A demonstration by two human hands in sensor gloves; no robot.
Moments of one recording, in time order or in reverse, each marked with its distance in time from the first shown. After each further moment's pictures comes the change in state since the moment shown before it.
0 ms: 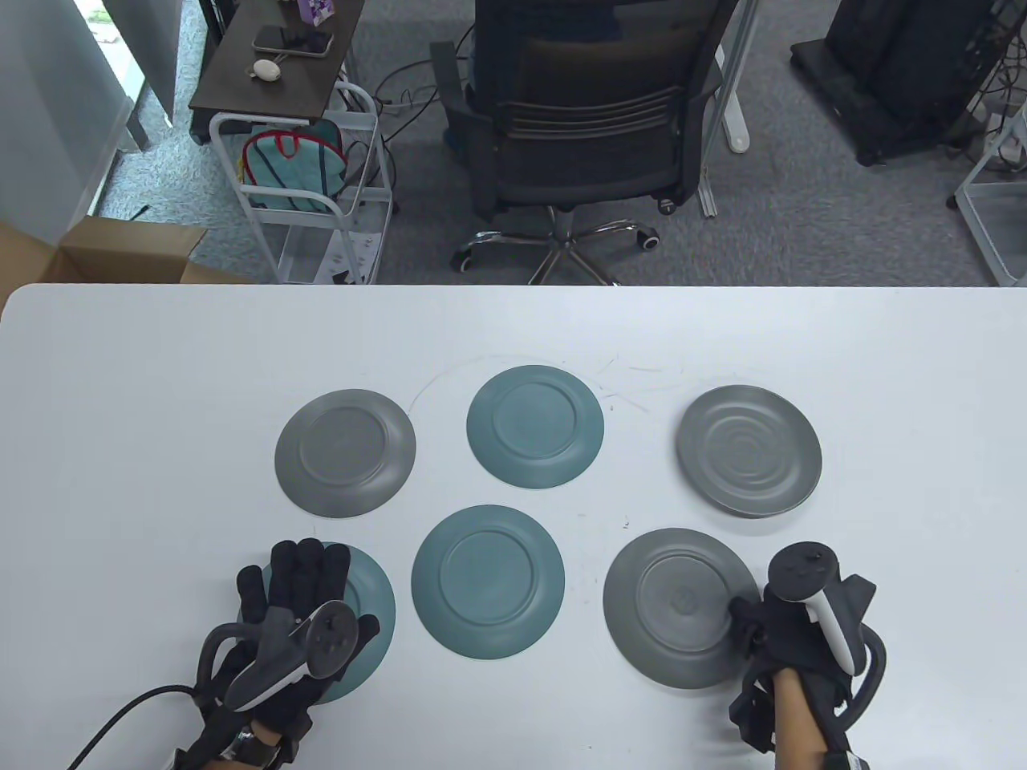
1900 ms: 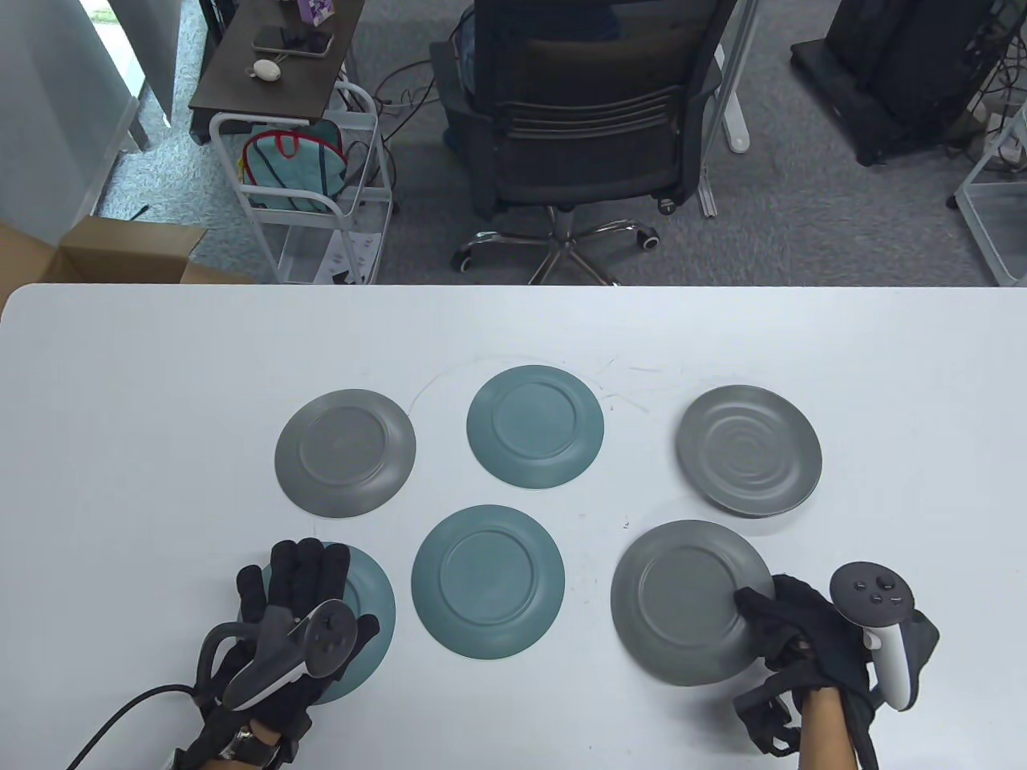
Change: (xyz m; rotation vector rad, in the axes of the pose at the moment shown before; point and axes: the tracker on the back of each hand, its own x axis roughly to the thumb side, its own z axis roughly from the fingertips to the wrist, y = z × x) left_hand -0.001 -0.001 -0.001 -0.004 -0.004 0.010; right_hand -0.033 -0.010 0.004 0.056 -0.091 -0.462
